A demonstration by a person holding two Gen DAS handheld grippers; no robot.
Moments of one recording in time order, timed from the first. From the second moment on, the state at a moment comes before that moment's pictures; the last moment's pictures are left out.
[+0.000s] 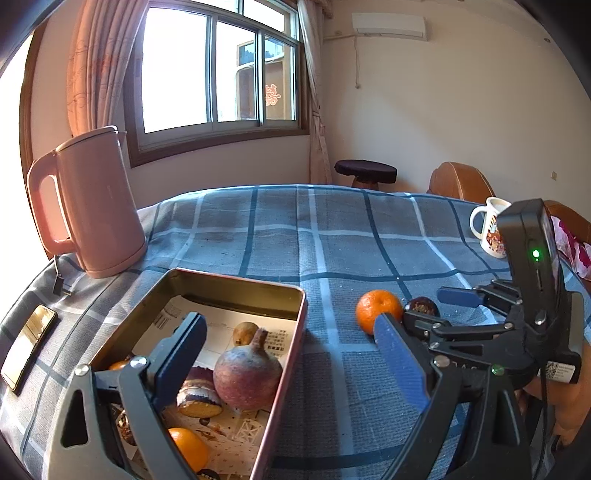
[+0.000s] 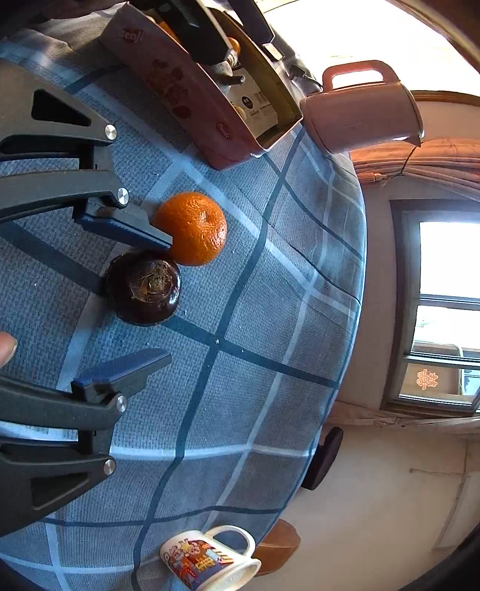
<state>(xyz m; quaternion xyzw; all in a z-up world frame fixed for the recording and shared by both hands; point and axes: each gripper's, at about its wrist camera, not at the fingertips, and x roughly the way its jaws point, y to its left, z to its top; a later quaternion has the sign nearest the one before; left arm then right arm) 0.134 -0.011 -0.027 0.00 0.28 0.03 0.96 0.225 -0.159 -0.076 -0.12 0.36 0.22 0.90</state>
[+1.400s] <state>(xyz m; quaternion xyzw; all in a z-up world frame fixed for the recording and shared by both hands) 0.229 -0.083 -0.070 0.06 0.38 -0.03 0.92 0.235 -0.217 -0.068 -0.04 0.35 0.14 0.92</state>
